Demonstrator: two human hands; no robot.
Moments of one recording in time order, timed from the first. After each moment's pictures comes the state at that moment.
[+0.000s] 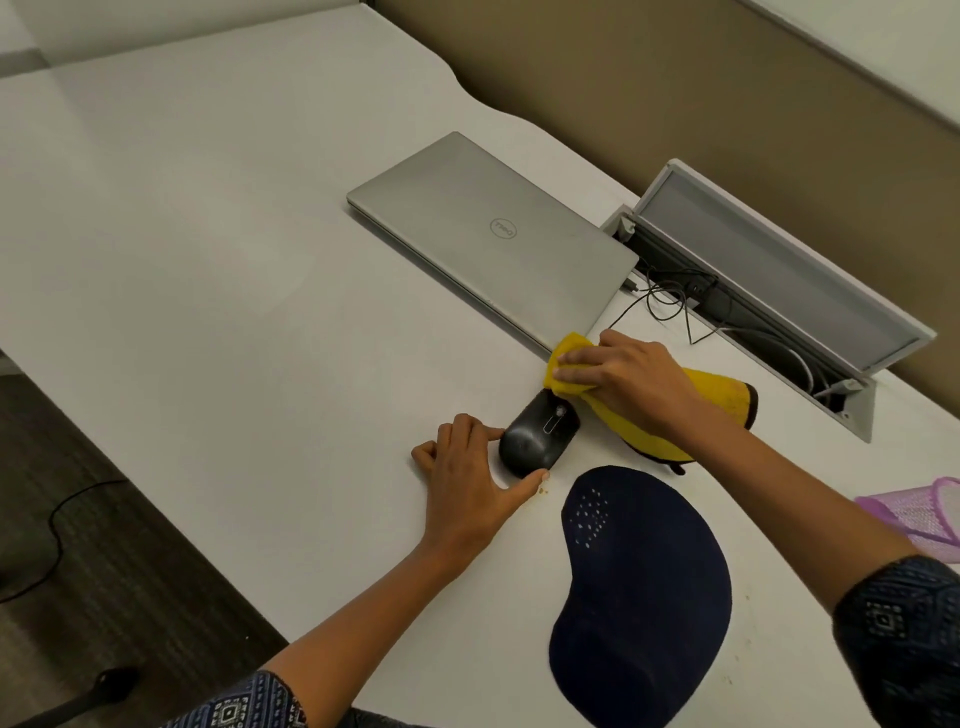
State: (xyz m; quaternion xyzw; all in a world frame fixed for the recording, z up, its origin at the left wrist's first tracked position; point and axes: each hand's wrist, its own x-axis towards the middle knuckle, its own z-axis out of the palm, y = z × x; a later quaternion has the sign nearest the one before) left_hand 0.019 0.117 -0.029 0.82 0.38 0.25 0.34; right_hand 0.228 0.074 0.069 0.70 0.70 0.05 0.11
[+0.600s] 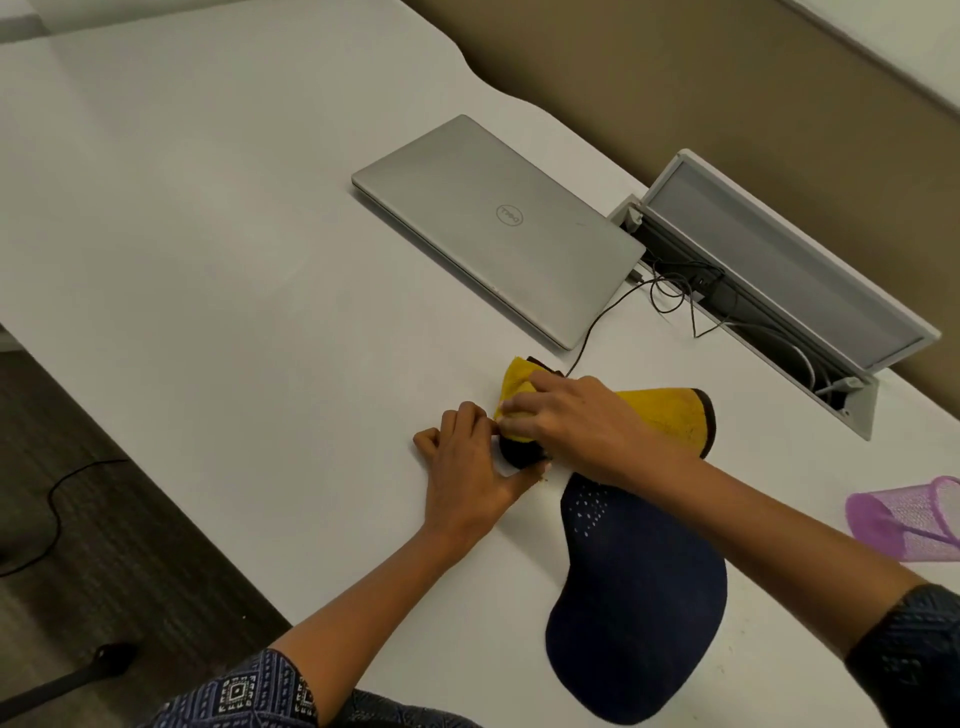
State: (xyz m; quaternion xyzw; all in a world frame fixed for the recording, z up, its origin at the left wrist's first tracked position) left_hand 0.019 0.117 -0.027 0.83 0.38 0.22 0.34; right_hand 0.154 0.075 0.068 0.60 0.78 0.00 0.17
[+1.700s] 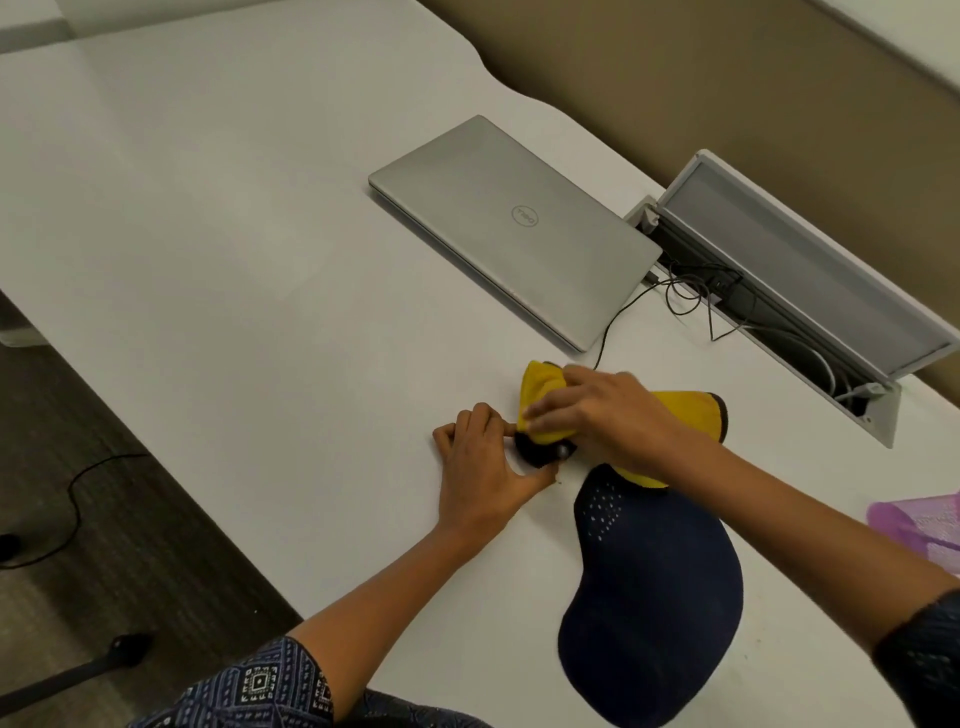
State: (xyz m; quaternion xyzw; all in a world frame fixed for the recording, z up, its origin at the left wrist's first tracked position) left_hand 0.020 0.119 -0.028 0.82 0.38 0.24 0.37; right_hand 0.172 0.075 0.072 0.62 0.78 -0.06 0.07
